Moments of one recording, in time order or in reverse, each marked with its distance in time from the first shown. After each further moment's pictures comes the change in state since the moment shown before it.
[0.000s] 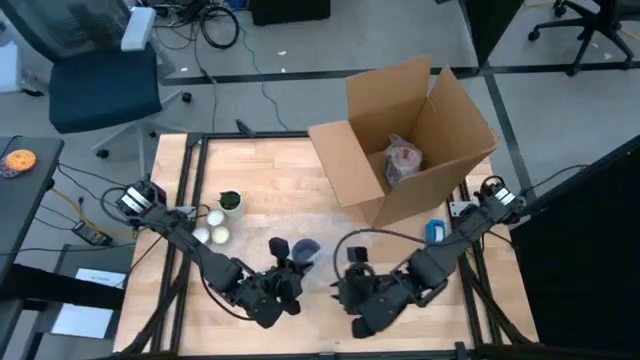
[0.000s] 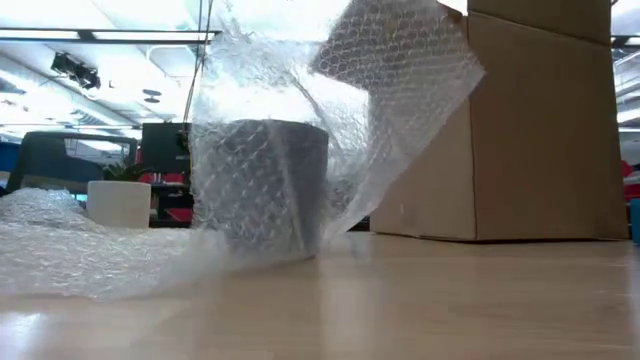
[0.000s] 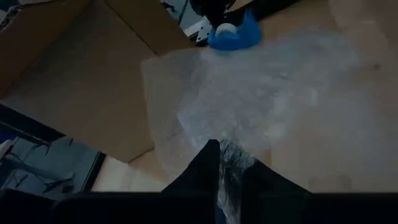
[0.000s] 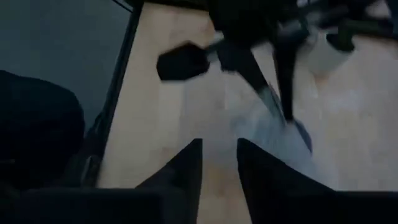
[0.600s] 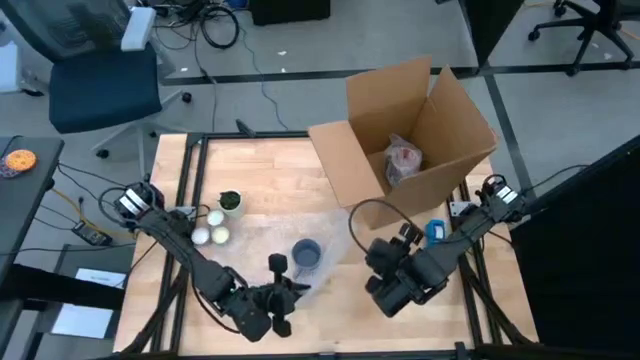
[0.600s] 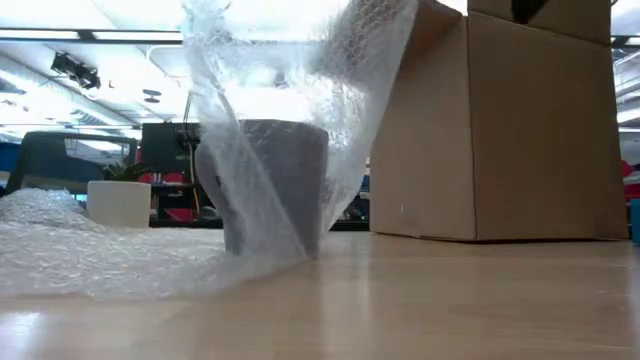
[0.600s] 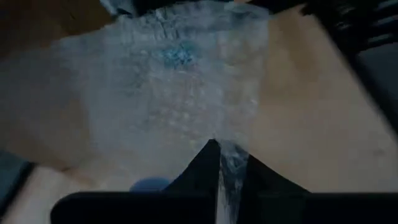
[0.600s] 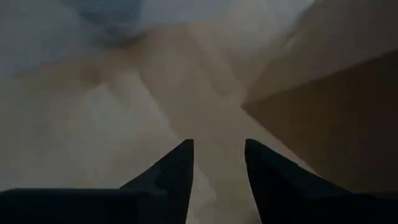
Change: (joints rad) left arm -0.058 0.007 0.000 0.102 0.184 -0.093; right arm -0.034 -0.005 -0.064 -0.647 0.036 0.752
